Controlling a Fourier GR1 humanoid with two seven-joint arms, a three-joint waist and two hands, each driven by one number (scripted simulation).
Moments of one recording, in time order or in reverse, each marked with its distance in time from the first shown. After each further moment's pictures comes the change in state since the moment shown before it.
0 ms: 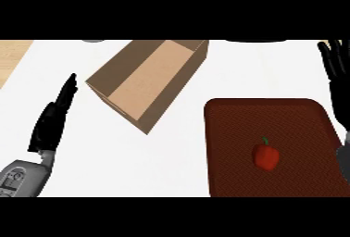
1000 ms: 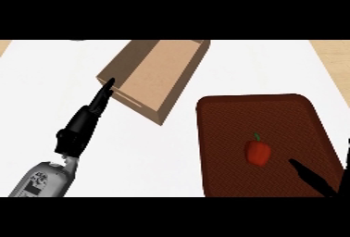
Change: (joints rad) left arm -0.015 -0.081 -0.108 -0.105 0.068 -0.138 -0.002; right arm 0.516 -0.108 0.228 0.279 0.872 -0.603 0.307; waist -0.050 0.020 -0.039
